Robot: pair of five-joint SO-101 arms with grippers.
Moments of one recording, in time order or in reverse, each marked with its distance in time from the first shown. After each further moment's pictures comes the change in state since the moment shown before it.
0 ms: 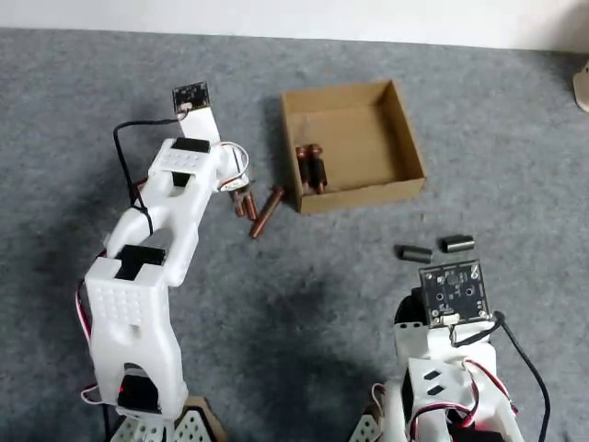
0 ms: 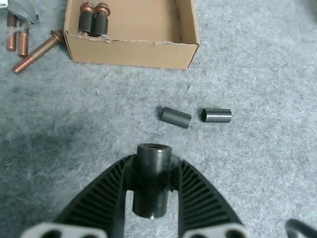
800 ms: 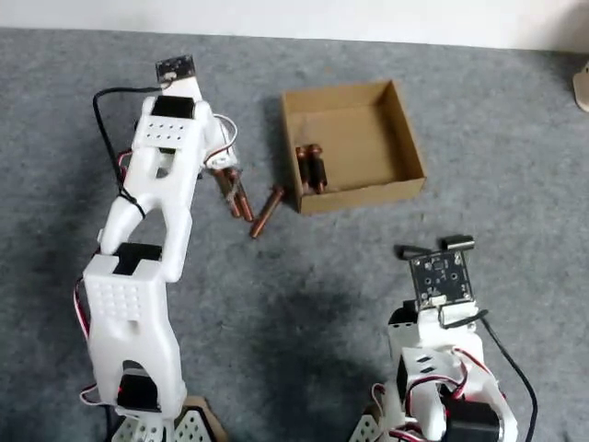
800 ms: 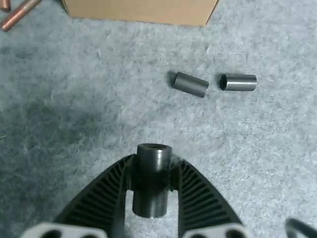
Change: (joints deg) left arm -0.4 1.3 -22.9 28.9 0.0; right arm 0.1 0.0 9.6 0.0 0.0
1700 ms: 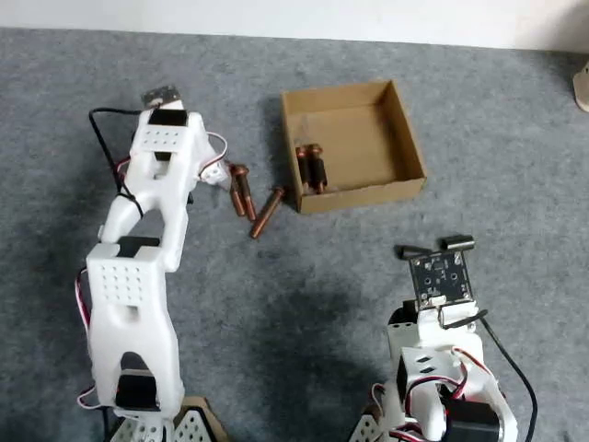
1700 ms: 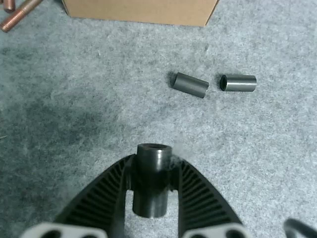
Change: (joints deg) left arm -2.7 6.2 0.0 0.4 6.7; right arm -0.1 0.0 0.0 0.0 0.0
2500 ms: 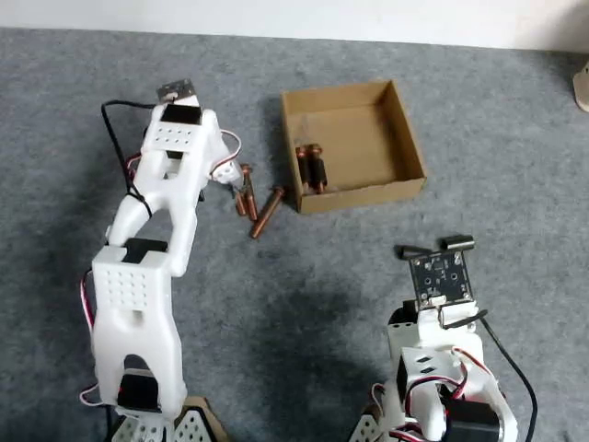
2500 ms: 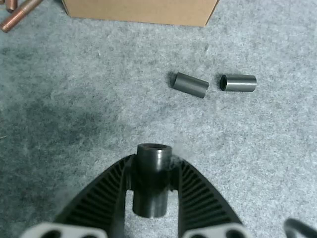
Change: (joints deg) left arm 3.2 0.5 0.0 0.7 0.0; right arm 0.0 0.0 0.0 0.0 0.0
